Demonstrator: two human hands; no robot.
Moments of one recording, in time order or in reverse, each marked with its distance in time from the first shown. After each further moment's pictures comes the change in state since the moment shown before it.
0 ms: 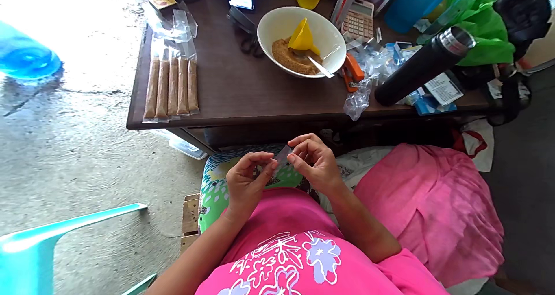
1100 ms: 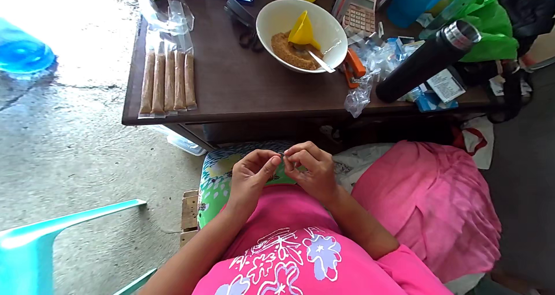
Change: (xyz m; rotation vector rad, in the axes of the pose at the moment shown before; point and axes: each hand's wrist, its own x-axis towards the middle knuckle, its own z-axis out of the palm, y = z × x) left_hand 0.002 0.021 0.006 -0.139 -0.015 -0.389; right_hand -0.002 0.019 0.014 -0.500 0.161 -0.628
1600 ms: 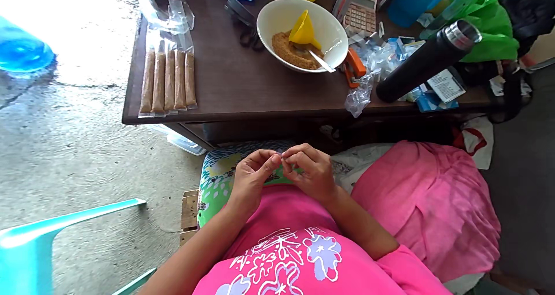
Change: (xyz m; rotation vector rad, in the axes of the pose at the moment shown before) left_hand 0.001 0.001 0.003 -0.170 0.044 -0.183; right_hand -0.002 -0.001 0.002 -0.013 -0.030 -0.009
